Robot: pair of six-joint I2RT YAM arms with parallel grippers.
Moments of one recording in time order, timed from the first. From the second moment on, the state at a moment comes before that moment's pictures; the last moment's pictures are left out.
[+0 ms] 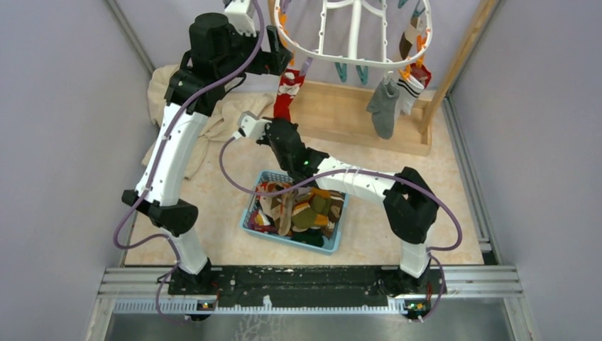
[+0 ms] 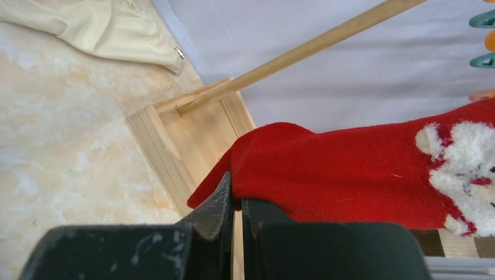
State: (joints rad) left arm -0.48 1.81 2.36 -0.69 0.06 -0.19; right arm 0.97 1.84 1.45 0.24 0.58 -0.83
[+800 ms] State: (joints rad) left arm -0.58 1.82 2.35 -0.76 0.06 -0.10; right arm 0.97 1.68 1.23 0.28 0.58 -0.83
